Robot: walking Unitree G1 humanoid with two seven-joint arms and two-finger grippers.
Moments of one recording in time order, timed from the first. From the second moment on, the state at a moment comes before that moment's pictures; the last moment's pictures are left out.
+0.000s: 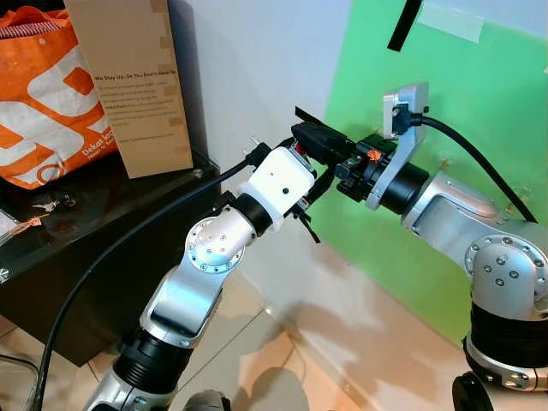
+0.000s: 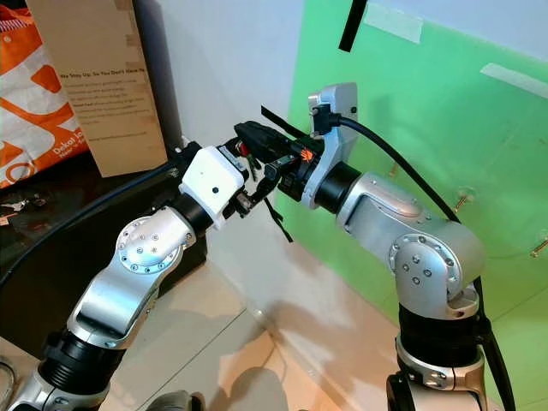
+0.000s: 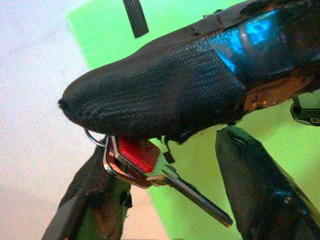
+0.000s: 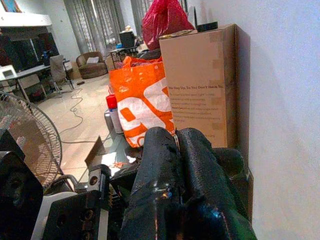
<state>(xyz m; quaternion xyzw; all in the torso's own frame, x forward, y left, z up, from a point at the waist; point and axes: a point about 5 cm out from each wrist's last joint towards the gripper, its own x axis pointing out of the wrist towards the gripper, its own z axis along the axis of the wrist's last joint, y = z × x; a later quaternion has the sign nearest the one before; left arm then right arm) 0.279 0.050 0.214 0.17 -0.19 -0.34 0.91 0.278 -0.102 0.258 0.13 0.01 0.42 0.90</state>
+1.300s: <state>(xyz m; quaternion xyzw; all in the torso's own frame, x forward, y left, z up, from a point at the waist) 0.275 0.055 0.206 0.15 -0.16 -0.31 0.92 0.278 -0.102 0.257 0.13 0.01 0.42 0.90</state>
